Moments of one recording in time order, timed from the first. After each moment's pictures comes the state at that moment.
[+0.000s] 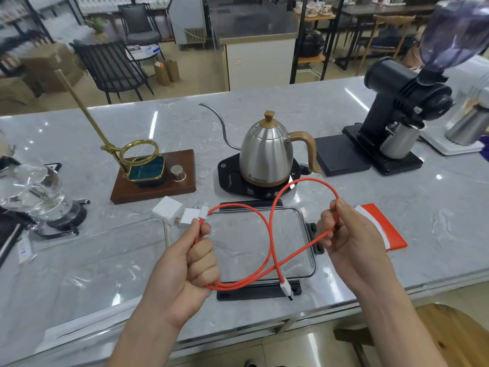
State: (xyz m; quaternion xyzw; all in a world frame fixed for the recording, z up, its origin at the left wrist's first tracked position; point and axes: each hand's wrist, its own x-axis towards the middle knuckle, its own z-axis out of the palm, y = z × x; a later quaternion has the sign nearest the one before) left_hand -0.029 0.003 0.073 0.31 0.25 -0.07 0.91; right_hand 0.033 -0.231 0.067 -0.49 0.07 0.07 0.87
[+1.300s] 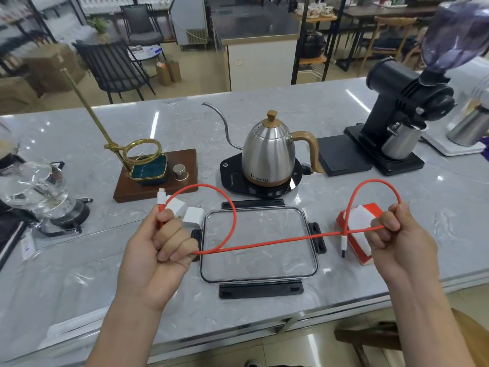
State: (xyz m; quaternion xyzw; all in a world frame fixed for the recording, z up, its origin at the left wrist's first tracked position) left_hand -0.018 0.065 0.037 0.14 -0.05 -0.15 0.98; right_hand 0.050 -0.283 0.052 -0.42 0.20 -0.07 0.88
